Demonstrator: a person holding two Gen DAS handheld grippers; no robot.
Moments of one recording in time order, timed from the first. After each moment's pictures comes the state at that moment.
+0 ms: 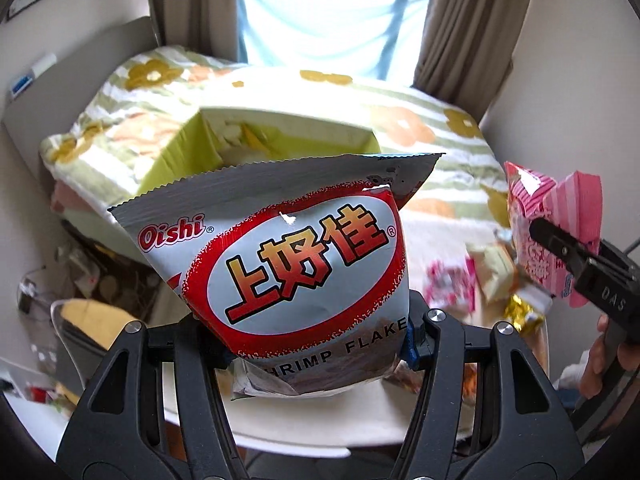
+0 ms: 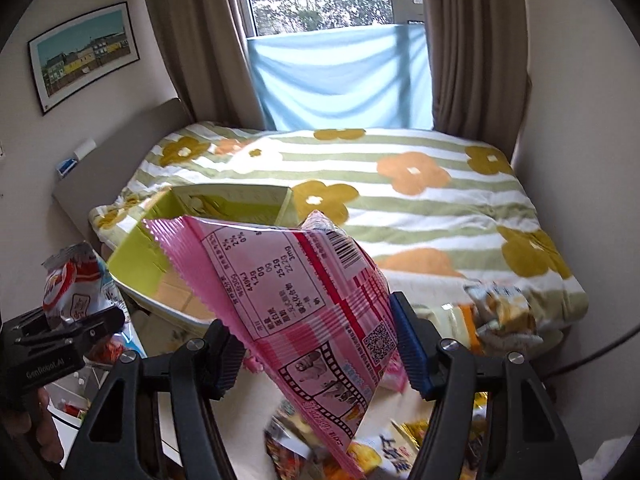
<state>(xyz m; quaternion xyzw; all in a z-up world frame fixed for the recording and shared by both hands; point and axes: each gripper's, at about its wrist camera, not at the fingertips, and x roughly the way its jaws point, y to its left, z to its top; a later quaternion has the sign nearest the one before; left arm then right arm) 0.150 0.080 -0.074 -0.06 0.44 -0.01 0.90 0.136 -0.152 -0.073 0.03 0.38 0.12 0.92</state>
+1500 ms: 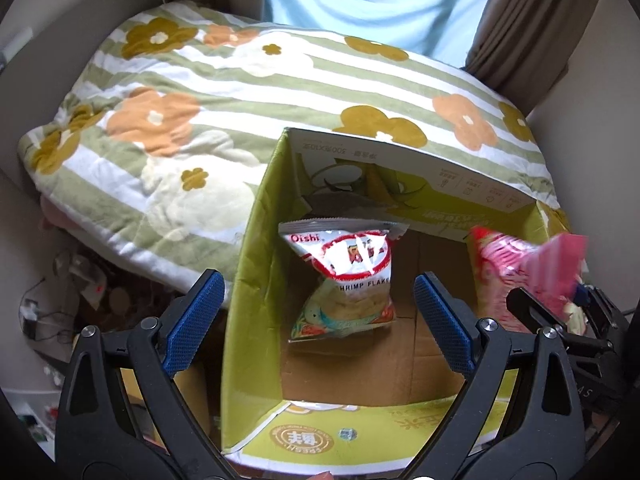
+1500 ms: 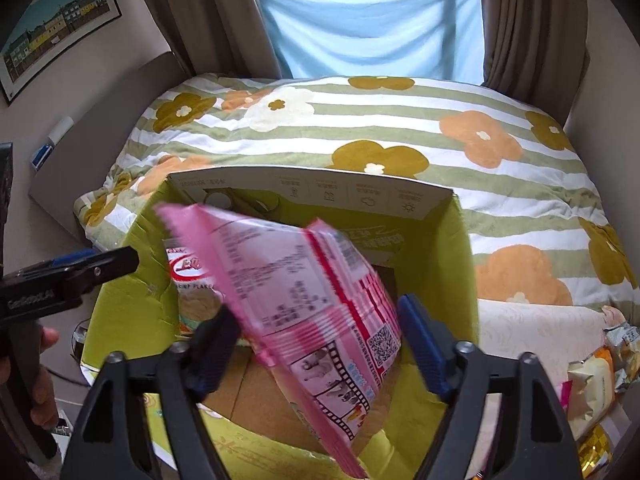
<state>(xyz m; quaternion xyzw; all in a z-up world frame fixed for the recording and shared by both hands) 0.355 0.253 -0.141 -0.07 0.52 0.00 0.85 0.305 0.025 -0.150 0.04 0.48 0.12 0.87</state>
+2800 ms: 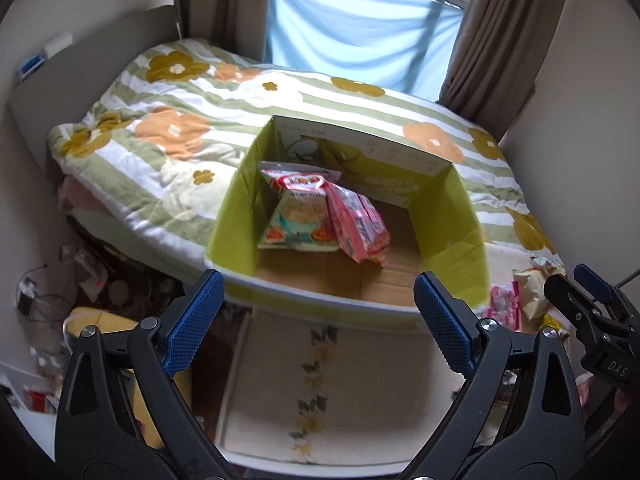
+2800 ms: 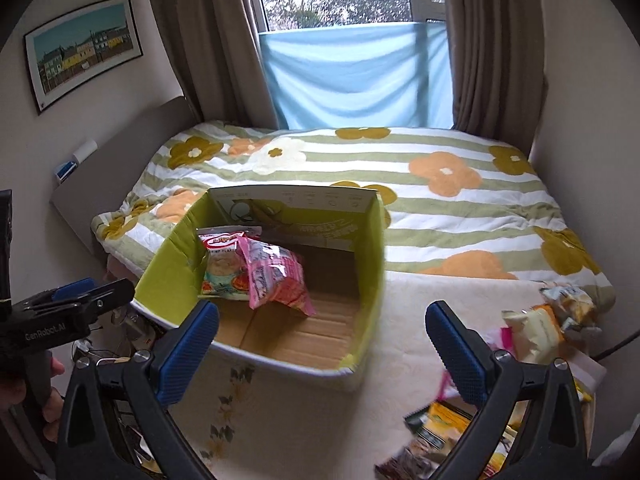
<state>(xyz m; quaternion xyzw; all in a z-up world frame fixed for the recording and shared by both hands) 0.167 0.200 -0.083 -0.09 0.43 0.00 0.90 0.138 -0.044 -0.082 0.04 0.38 0.10 0.92</state>
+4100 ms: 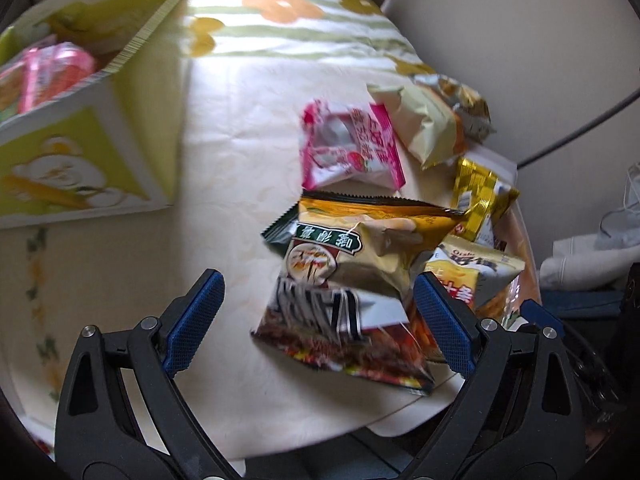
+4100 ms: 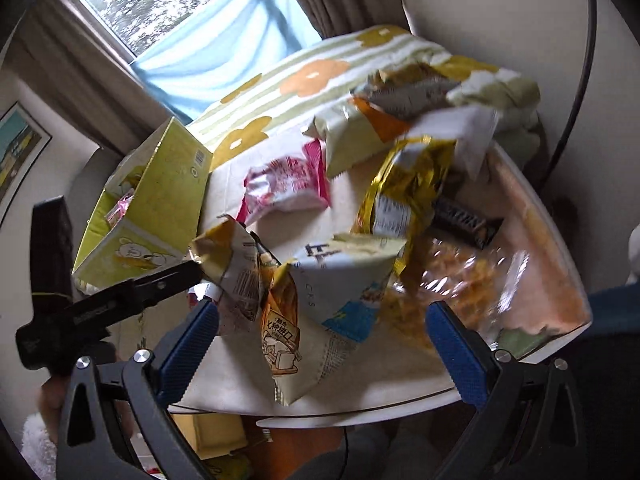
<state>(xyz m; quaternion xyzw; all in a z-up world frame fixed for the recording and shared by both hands) 0.150 -0.060 -0.242 -0.04 0.57 -0.22 0.79 0.009 -0.258 -0.219 0.25 0.47 0.00 0.85</state>
